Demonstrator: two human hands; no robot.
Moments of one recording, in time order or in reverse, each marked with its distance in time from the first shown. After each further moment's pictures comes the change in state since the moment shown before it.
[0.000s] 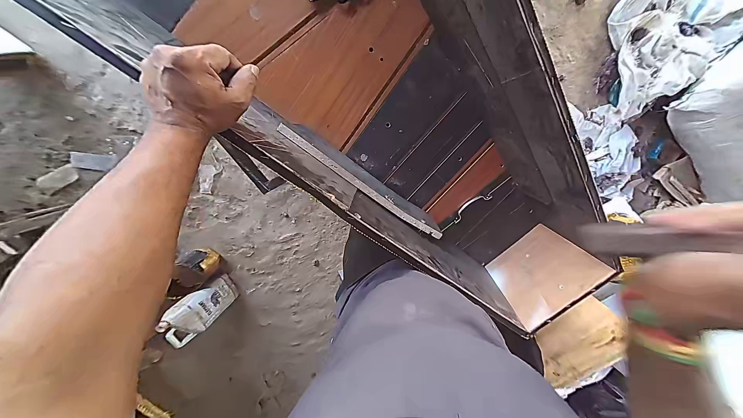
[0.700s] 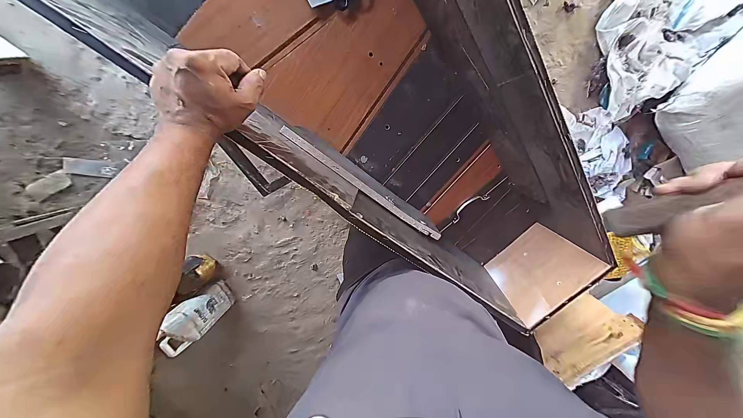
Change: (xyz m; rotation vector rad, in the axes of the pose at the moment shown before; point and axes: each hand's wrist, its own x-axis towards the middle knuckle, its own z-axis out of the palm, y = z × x) left_hand 0.002 -0.001 0.001 0.012 -0.032 -0.021; right_hand 0.041 -0.004 0.005 -0.184 0.061 -0.091
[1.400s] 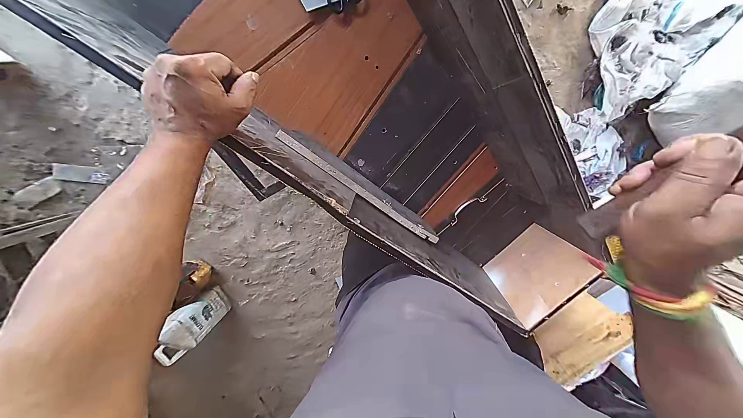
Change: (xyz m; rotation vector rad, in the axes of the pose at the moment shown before) left_hand -0.001 0.000 0.001 -0.016 0.023 -0.004; right_hand 0.000 -0.015 0.026 -0.147 -0.066 -0.064
